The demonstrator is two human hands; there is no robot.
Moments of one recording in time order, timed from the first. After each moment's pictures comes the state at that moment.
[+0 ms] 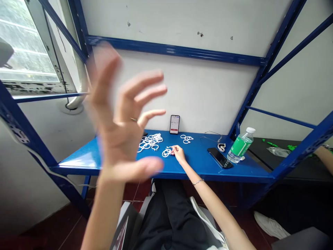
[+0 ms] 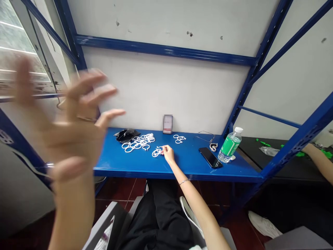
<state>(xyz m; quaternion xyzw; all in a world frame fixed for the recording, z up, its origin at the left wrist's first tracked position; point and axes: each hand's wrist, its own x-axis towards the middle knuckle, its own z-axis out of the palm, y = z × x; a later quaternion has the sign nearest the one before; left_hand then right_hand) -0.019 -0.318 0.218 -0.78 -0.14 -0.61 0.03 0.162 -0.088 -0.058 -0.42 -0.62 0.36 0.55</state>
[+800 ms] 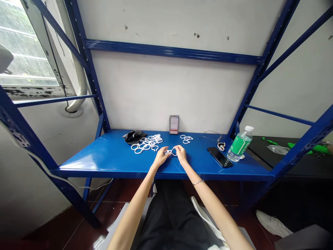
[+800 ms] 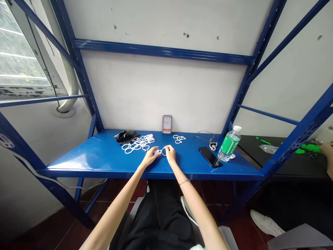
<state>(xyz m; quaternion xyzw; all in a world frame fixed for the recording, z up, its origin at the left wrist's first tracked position) 0.013 -0.114 -0.050 -0.72 -0.46 -0.47 -0.22 0.169 -0.097 -0.047 -0.45 -0.58 0.34 0.59</state>
